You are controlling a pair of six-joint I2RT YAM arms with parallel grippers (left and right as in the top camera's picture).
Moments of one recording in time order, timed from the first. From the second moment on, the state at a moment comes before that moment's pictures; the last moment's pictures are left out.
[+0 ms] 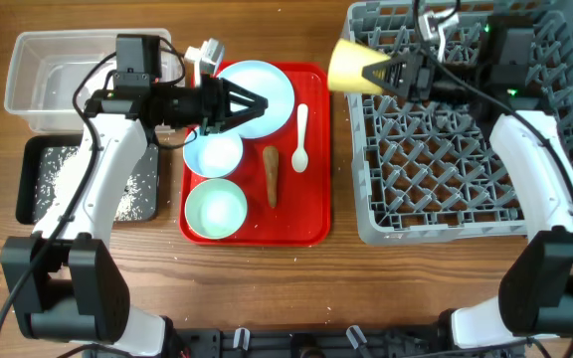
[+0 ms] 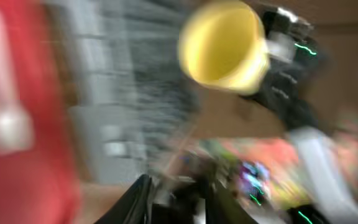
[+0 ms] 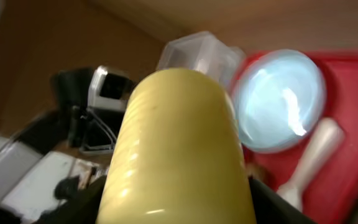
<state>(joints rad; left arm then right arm) -0.07 1.69 1.31 -0.61 1.21 -0.46 -0.04 1.67 1.30 -0.41 -1.17 0.34</state>
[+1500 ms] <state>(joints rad) -0.09 1.69 1.31 -0.84 0.26 -0.42 0.22 1.59 1.64 -1.22 -0.11 0.32</state>
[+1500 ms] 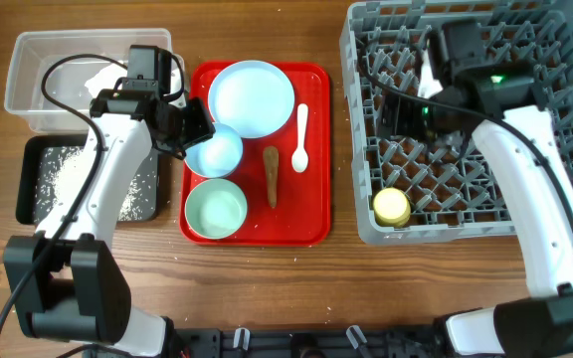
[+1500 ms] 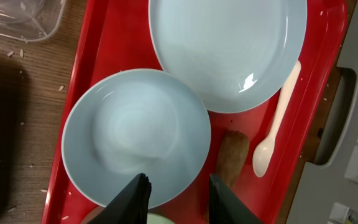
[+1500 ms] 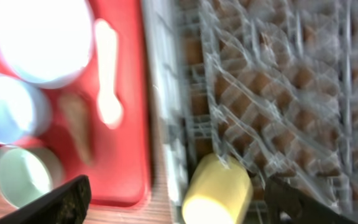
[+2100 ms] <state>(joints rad) -0.09 1.69 1.31 -0.84 0.23 -0.42 0.54 2.01 1.66 -0.81 -0.12 0.42</state>
